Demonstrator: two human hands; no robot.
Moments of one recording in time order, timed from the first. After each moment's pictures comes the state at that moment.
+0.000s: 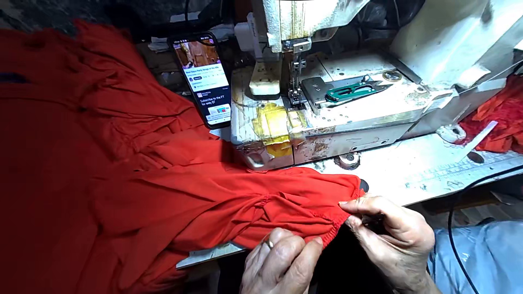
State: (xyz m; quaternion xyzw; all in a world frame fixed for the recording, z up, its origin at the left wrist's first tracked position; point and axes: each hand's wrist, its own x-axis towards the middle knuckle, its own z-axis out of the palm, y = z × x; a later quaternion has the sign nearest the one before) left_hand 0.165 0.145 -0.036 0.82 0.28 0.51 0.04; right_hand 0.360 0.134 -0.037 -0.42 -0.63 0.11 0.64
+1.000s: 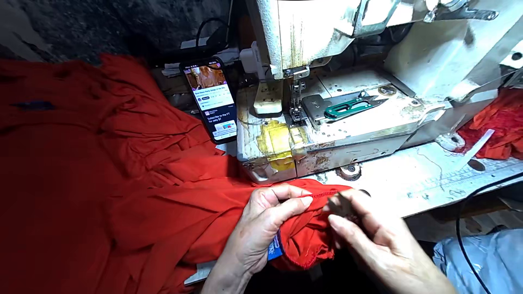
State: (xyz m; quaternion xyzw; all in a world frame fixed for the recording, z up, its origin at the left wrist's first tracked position) left_hand 0.169 0.209 0.019 0.50 0.41 0.37 0.67; right_hand 0.354 0.132 0.004 -0.49 -0.60 0.38 0.50
